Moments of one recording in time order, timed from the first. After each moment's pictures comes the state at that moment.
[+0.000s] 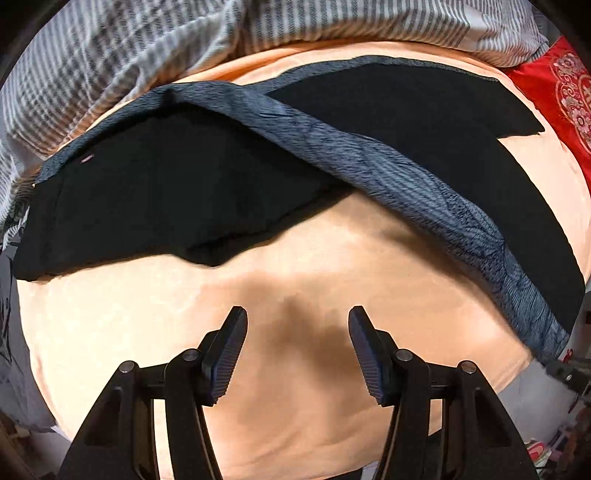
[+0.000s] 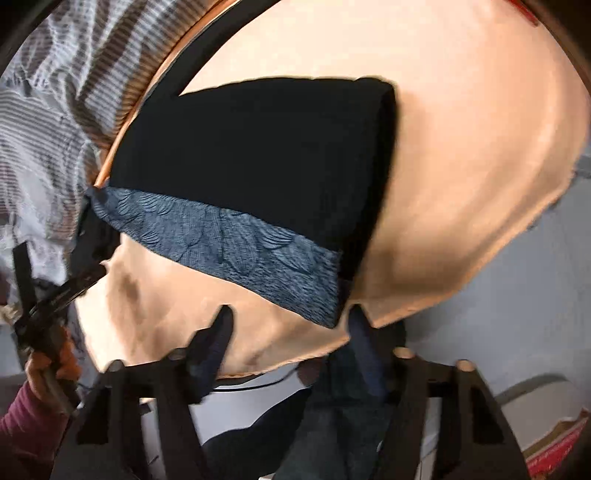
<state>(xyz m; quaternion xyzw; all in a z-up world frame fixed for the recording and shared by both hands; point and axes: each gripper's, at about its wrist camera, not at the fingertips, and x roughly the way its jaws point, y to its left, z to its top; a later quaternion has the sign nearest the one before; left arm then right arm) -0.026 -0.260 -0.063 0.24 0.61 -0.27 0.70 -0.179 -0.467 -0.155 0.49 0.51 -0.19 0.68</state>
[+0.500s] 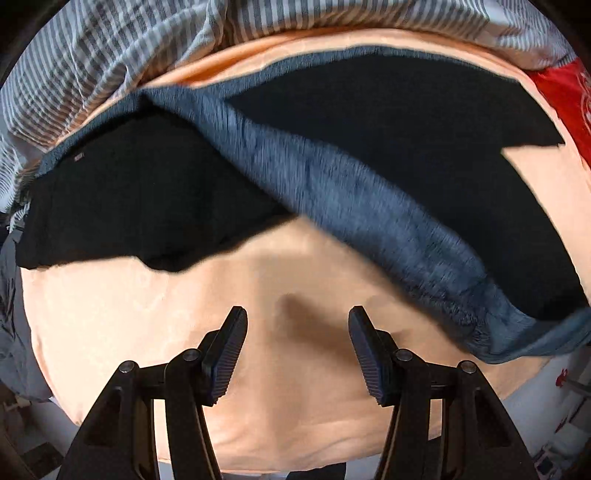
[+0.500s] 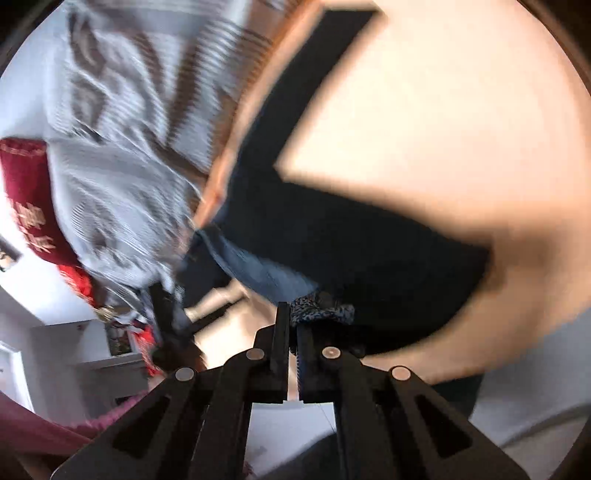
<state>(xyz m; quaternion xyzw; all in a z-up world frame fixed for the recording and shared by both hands) -0.025 -0.322 -0.058 0.24 0.64 -0.21 0.70 -0.120 -0.571 -0.086 0.60 0.41 -0.04 0.69</state>
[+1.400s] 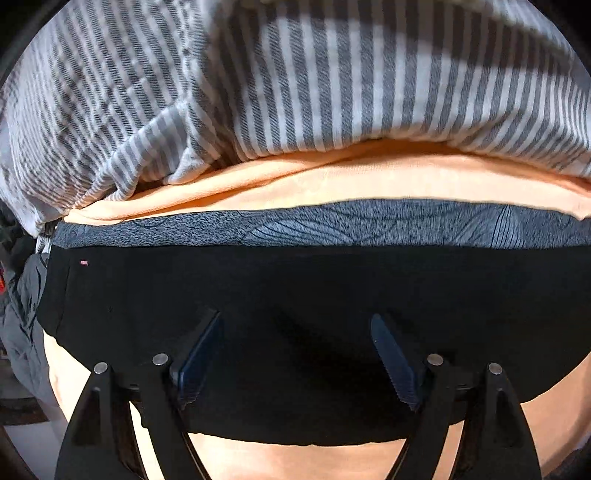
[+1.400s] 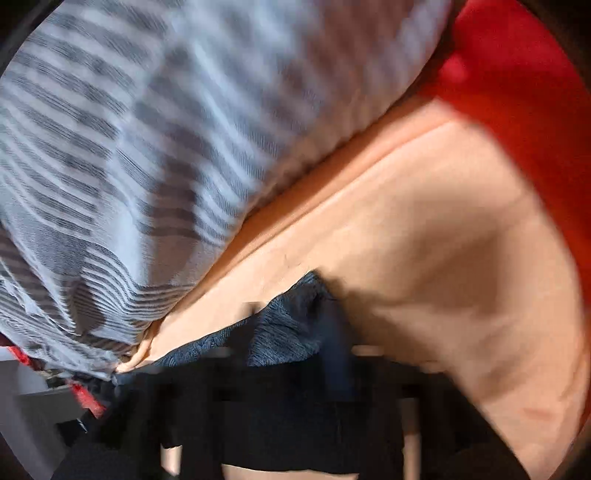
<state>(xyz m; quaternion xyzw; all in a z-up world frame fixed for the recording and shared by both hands) 0.074 -0.453 -0.055 0.22 0.60 -0.11 0.76 0.085 -0.839 -0.121 0.48 0.49 -0.18 0.70</state>
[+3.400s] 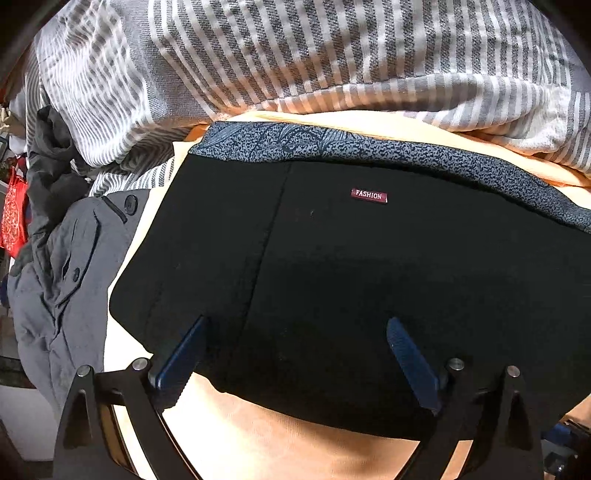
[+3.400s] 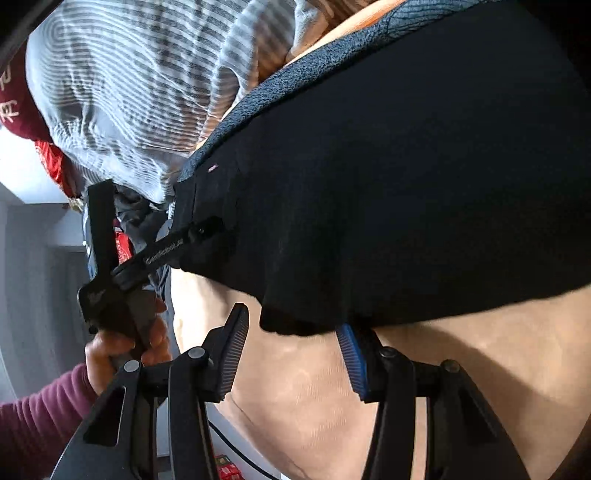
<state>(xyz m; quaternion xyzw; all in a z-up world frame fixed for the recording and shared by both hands) 0.176 -0.135 -0.075 0.19 0.58 -0.03 0.79 0.179 -0.355 -0.172 0.46 0.53 0.13 0.70</state>
